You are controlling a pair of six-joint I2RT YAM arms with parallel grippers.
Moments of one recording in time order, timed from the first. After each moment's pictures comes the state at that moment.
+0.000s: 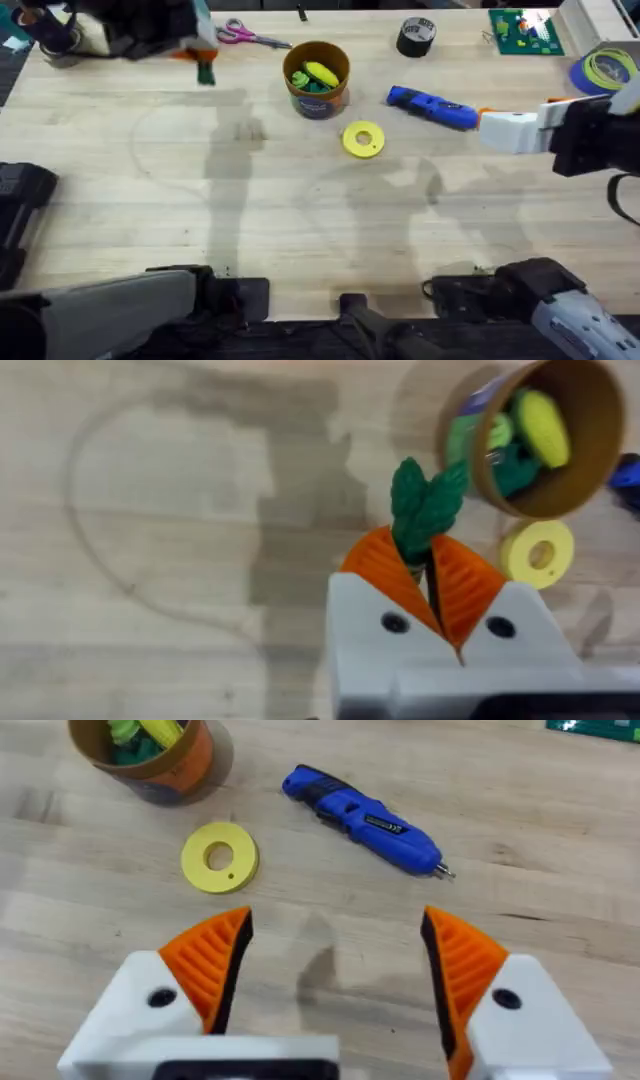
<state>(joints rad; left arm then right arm) 0.02 1.44 1.49 -1.12 0.14 -0.20 0.16 0.71 1.00 -1.05 -0.03 0.05</state>
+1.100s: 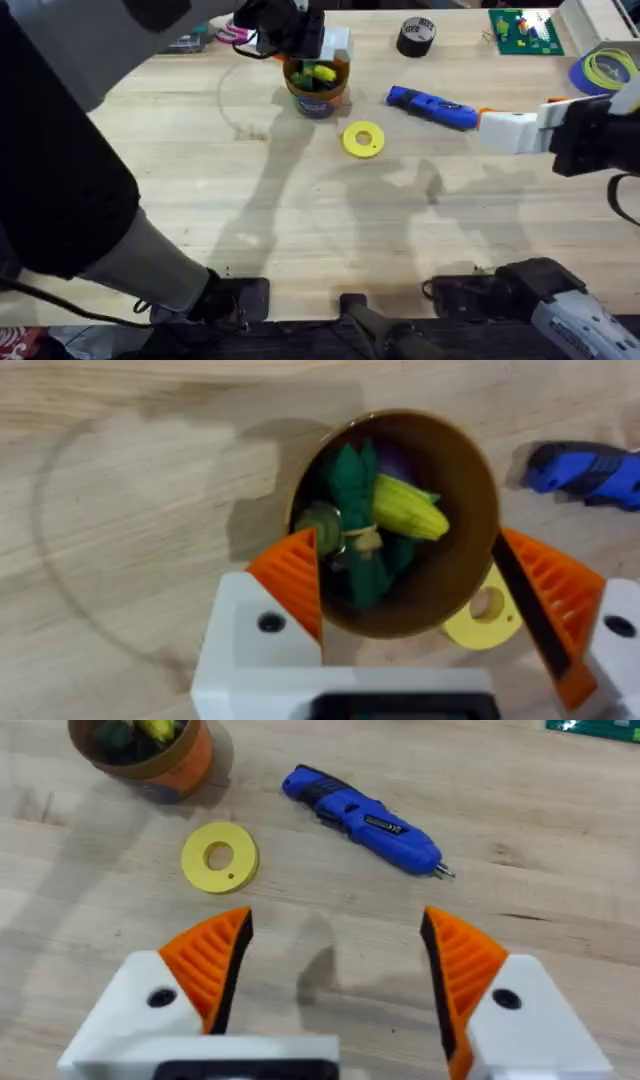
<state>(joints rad) -0.34 1.80 1.50 -0.75 0.14 -0.19 0.16 0.71 1.00 -1.05 -0.03 0.05</state>
